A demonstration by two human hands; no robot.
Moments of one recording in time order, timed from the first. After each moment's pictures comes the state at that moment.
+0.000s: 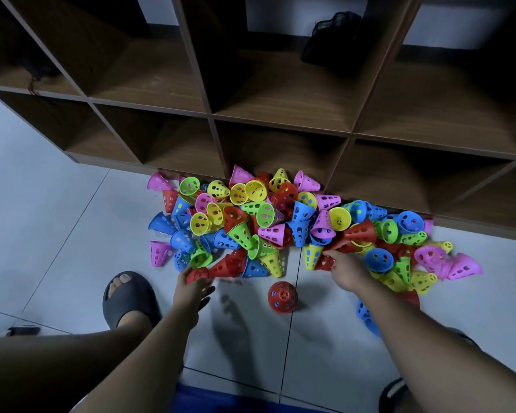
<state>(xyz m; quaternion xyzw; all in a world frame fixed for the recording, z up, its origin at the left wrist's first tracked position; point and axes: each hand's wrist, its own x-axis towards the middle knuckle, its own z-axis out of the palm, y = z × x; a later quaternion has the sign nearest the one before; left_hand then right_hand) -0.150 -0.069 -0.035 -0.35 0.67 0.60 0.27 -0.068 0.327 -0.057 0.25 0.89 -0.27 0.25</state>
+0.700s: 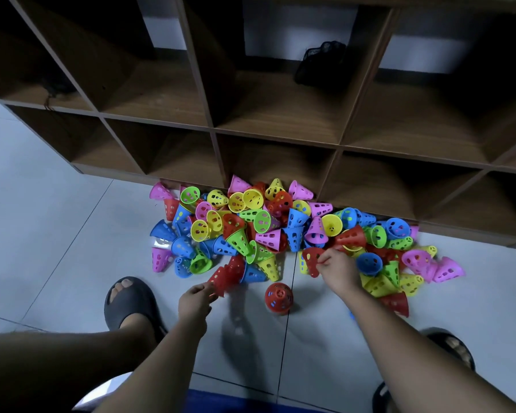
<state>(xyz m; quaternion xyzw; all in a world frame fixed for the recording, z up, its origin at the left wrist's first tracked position) -0.122 -0.061 -0.023 -0.35 0.68 0.59 0.26 -0.059 0.291 -0.009 0.33 0.88 -0.32 0.07</state>
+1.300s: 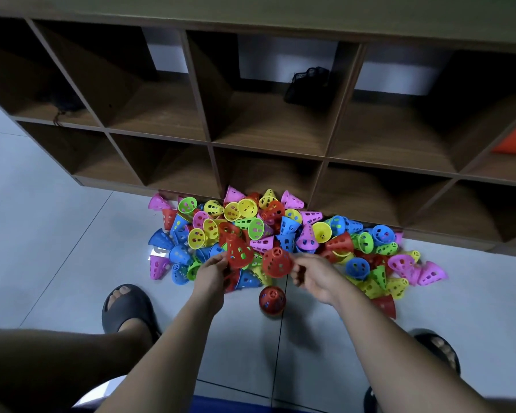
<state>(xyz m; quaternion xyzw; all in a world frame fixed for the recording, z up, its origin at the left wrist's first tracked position) -0.138 0.005 0.056 -0.25 0.59 0.72 0.27 -0.061 0.249 0.055 0.35 0.50 -0.78 0.14</state>
